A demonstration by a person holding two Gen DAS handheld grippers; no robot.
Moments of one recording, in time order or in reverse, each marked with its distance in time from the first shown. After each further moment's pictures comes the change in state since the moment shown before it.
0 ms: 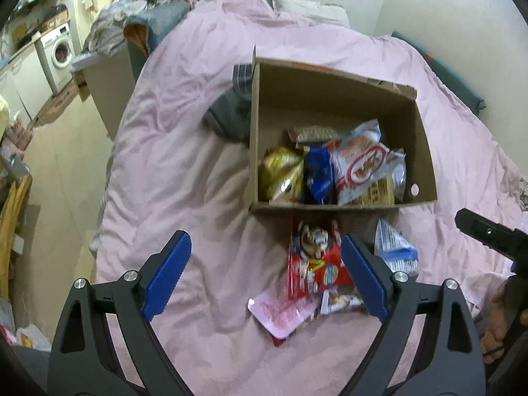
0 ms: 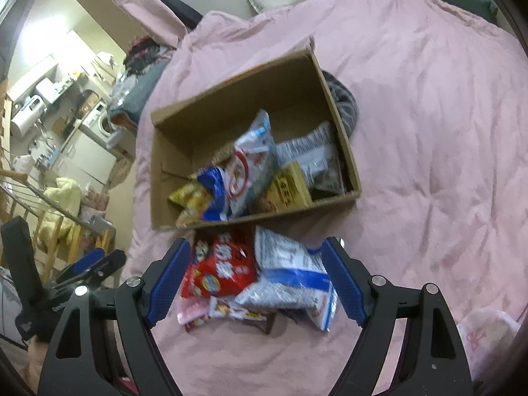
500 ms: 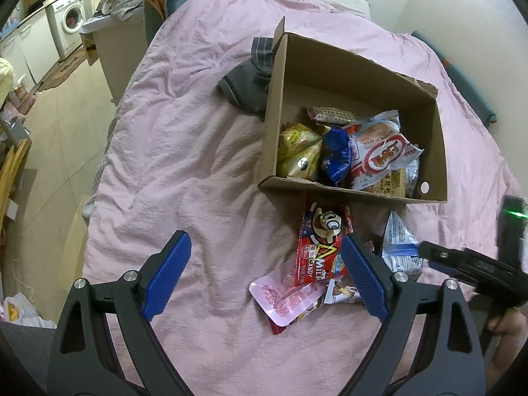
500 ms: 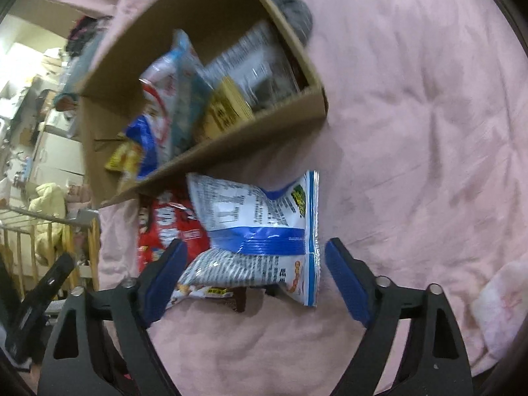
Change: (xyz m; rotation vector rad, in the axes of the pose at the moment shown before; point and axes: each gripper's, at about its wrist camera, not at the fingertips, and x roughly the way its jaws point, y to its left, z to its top) left arm 0.015 0.017 -0.008 -0.100 0.079 -0.006; right arm 0.069 -0.044 -0.020 0.212 0.277 -0.066
